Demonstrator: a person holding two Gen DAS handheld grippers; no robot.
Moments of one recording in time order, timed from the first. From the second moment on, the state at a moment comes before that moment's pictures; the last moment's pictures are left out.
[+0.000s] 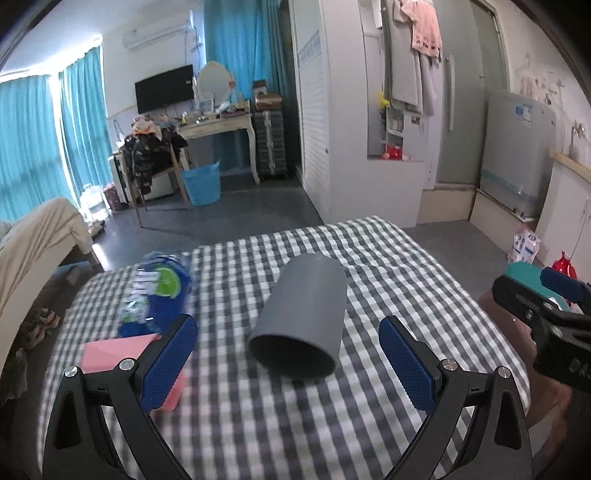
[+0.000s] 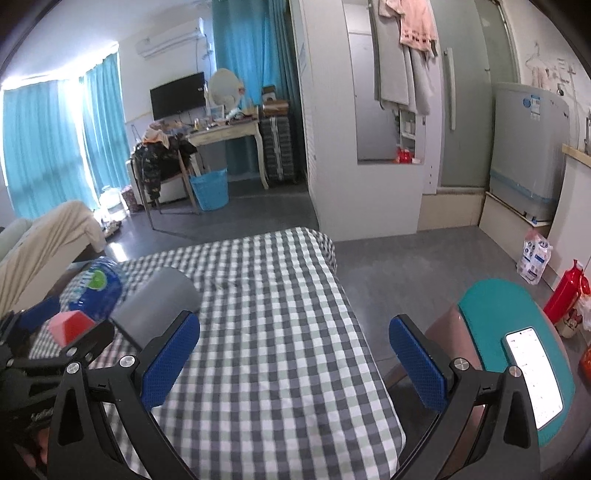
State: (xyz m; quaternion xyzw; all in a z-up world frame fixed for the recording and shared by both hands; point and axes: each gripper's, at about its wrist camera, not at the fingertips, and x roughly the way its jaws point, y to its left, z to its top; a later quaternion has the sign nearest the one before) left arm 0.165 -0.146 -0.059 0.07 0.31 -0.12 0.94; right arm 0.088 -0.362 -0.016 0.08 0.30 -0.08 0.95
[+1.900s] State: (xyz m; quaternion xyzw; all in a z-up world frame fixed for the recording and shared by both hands) left arm 0.077 -0.114 -0.072 0.06 0.34 -0.17 0.92; right arm 0.040 -0.323 0.018 0.05 0.29 -0.06 0.95
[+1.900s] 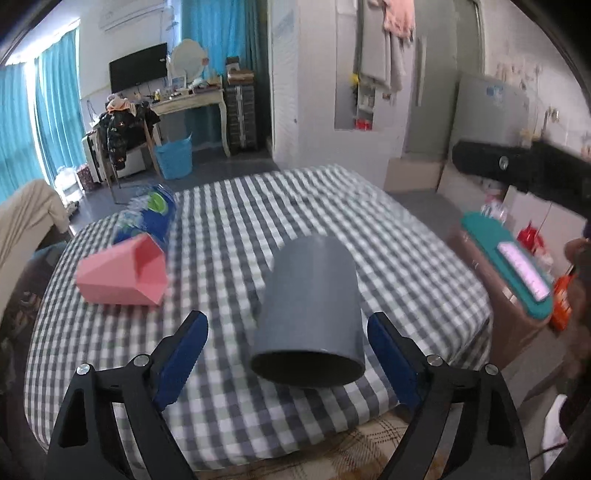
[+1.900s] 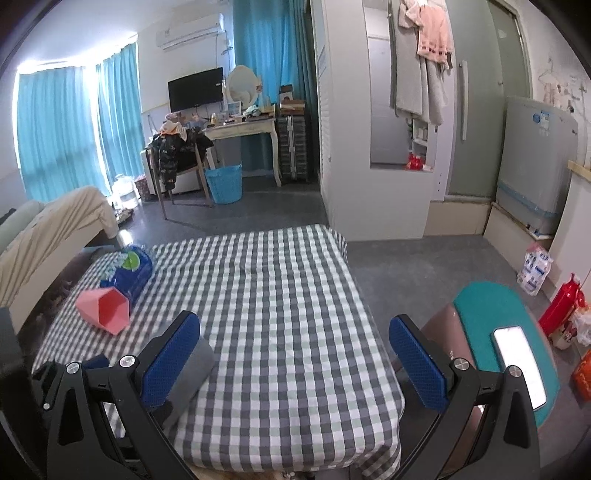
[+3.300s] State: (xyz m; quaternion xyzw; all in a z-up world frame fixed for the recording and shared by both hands) left arm 0.133 0.120 -0.081 -0.08 0.33 -0.05 0.94; right arm 0.154 -0.198 -0.067 0.04 0.58 -0.02 0.81
